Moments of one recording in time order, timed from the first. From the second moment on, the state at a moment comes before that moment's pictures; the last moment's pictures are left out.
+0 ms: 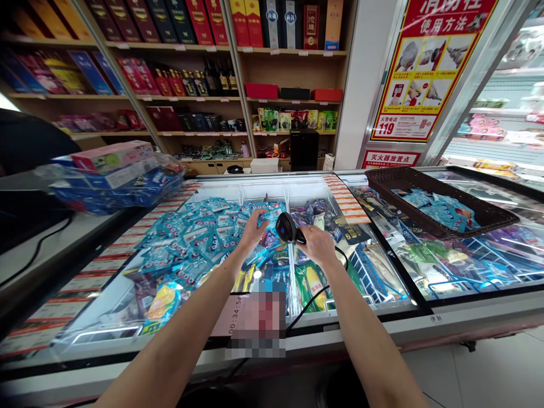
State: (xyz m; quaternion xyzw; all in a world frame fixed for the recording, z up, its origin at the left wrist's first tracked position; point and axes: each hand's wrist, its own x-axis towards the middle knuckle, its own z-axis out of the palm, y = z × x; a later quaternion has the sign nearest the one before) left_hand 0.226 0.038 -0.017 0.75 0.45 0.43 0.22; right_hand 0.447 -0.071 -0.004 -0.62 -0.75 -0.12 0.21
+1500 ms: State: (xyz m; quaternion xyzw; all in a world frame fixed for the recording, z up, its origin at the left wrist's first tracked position) left_hand 0.246 0.011 -0.018 0.83 0.49 0.27 -0.07; right_hand 0.461 -0.069 0.000 -0.70 -0.67 -0.10 0.20
